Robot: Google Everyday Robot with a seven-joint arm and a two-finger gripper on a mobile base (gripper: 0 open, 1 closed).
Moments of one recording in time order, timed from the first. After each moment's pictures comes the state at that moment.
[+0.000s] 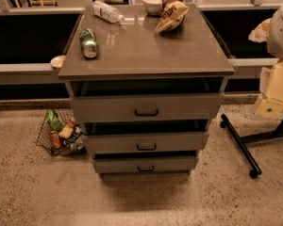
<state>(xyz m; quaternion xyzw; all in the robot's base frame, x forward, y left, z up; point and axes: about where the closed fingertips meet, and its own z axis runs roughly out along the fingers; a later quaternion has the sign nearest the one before) 0.438 -0.216 0.979 -0.60 0.78 -0.04 0.16</state>
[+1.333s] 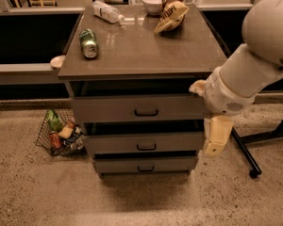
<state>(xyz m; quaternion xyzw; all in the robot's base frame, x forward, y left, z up) 0.451 -0.147 0.838 -0.69 0.70 0.06 0.15</state>
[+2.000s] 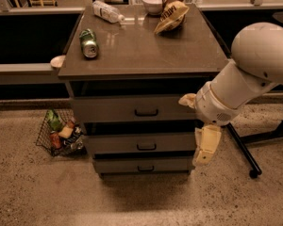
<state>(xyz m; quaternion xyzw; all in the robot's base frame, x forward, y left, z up) 0.451 -0.125 0.793 -0.70 0.68 0.13 0.16</state>
